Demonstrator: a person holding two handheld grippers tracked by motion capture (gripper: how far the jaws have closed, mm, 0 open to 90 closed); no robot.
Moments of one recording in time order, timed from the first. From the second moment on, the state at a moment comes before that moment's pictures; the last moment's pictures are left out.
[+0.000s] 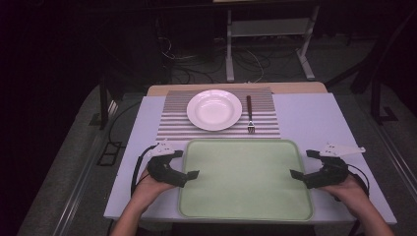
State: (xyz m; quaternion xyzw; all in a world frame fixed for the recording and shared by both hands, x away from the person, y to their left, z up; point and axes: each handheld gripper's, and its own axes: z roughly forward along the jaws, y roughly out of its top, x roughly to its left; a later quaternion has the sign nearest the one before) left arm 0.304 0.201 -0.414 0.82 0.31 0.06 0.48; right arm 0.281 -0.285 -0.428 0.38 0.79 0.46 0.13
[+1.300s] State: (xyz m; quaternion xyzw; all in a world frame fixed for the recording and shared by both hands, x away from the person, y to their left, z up) left arm 0.301 0.199 -0.416 0.82 0.31 0.07 0.48; right arm 0.314 -0.264 -0.412 0.39 0.79 0.45 0.12
